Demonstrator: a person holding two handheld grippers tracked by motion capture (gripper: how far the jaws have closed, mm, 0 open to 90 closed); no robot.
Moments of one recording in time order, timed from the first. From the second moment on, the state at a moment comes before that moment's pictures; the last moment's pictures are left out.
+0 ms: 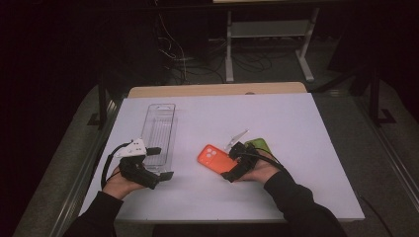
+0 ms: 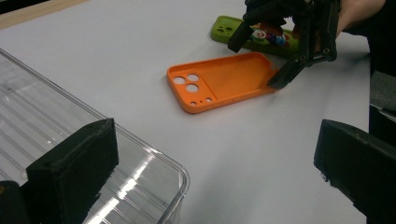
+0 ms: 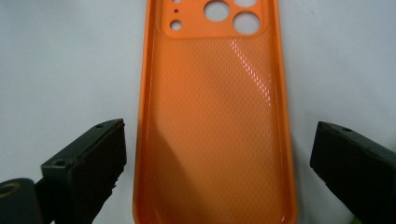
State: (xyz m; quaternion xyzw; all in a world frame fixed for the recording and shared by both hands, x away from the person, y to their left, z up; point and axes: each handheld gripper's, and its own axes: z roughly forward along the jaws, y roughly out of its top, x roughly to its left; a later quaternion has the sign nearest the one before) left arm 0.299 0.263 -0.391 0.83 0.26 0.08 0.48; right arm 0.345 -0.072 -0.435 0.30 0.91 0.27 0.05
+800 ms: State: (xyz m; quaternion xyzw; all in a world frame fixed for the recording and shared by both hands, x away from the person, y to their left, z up) left arm 0.298 0.262 -0.393 0.83 0.26 0.08 0.48; right arm 0.338 -0.069 -0.440 0.28 0.92 0.25 0.07
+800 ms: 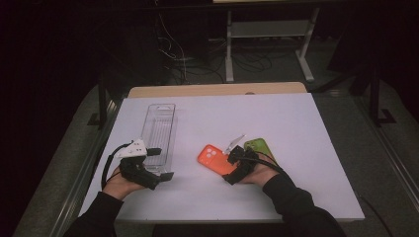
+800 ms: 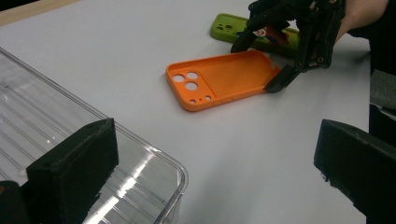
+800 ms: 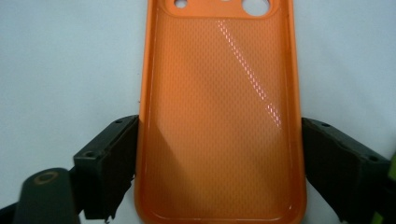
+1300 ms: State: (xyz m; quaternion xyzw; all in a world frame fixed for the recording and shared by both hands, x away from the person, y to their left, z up) left arm 0.299 0.263 -0.392 0.83 0.26 0.08 0.48; right arm 0.341 -0.072 -0.439 0.28 0.92 0.26 0.07
